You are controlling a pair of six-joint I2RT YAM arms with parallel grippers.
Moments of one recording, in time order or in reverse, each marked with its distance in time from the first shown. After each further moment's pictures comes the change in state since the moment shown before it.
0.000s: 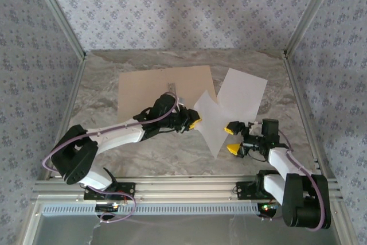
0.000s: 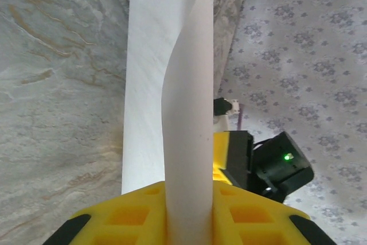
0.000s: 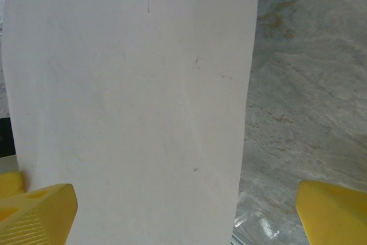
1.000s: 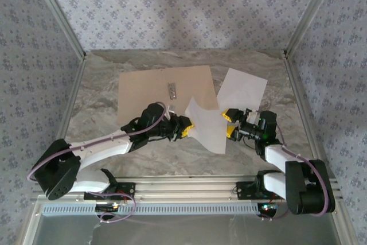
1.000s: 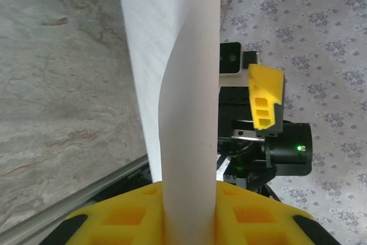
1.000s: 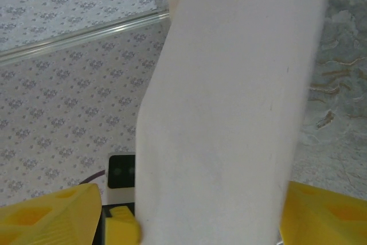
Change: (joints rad) left arm -0.007 -0.198 -0.196 0.055 0.011 -0.130; right arm 0.106 0.126 -0.011 0.649 0.045 0.420
